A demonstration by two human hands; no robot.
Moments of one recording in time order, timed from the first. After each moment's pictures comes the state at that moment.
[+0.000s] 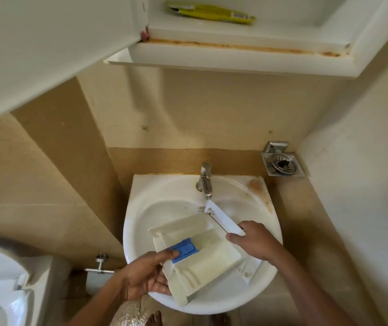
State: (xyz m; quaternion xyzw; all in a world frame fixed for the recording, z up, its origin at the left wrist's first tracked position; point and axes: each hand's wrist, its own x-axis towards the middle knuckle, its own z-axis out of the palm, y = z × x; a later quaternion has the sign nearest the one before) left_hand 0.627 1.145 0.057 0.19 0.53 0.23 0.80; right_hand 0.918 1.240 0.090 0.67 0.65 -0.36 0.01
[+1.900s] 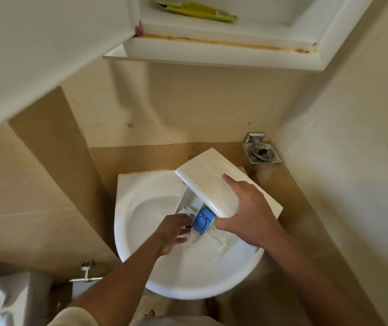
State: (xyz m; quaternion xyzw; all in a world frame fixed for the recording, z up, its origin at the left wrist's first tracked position) left_hand 0.681 1.221 0.037 0.27 0.56 0.27 0.73; right_hand 0.869 1.196 0.191 0.64 0.72 -0.22 -0.16
